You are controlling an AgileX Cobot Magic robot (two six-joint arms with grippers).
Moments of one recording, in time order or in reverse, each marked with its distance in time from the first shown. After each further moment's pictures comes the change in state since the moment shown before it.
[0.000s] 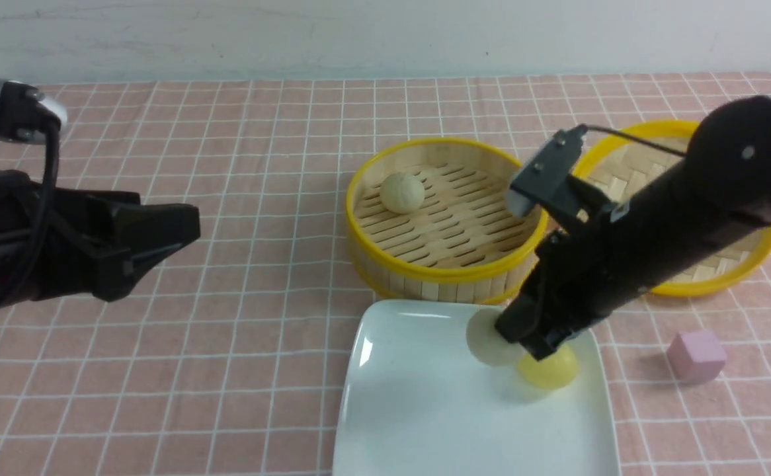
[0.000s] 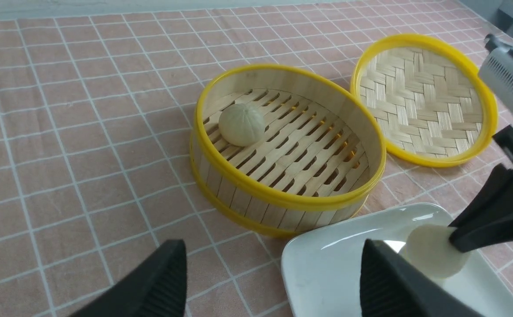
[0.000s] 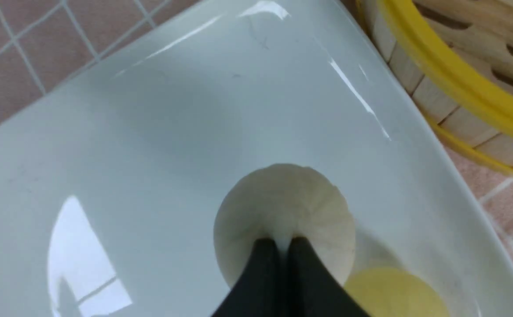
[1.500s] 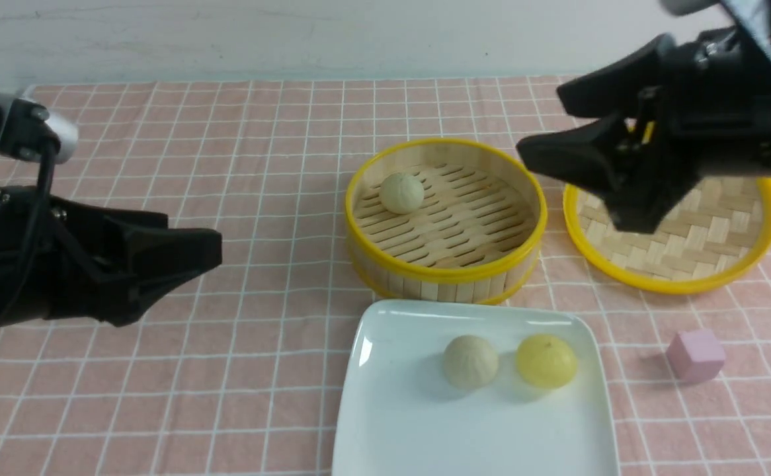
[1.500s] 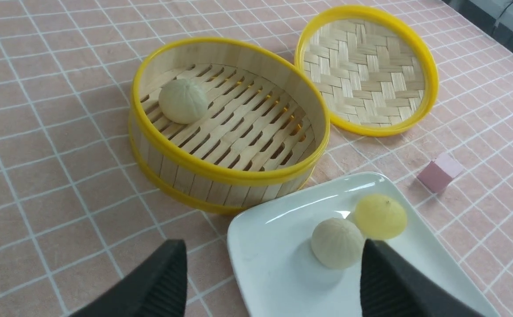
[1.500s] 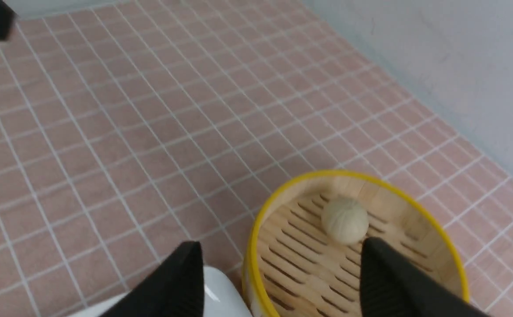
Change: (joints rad) right arm 0.000 -0.506 0.006 0.156 -0.168 -0.176; left arm 0.000 0.021 -0.024 0.025 0.135 -0.033
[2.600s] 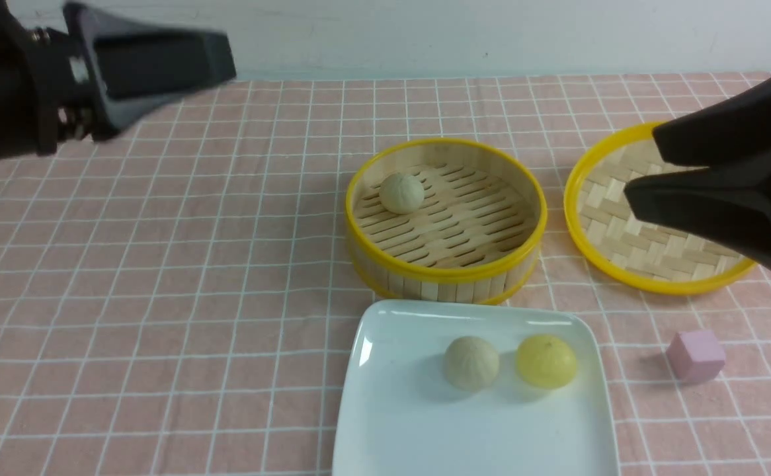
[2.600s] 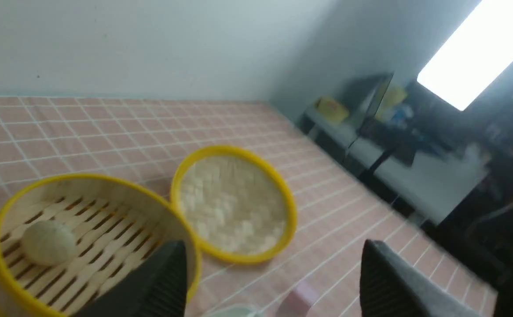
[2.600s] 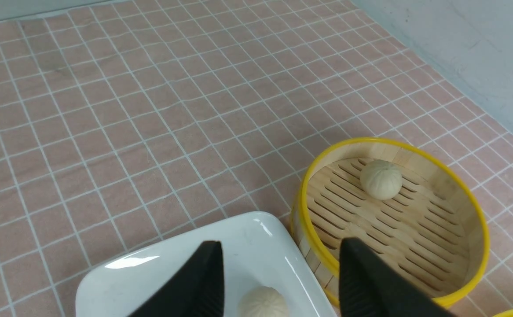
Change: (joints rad) right arm 0.000 -0.187 0.005 -0.181 0.227 0.202; left arm 0.000 0.120 -0.258 -0.167 0.187 -0.036
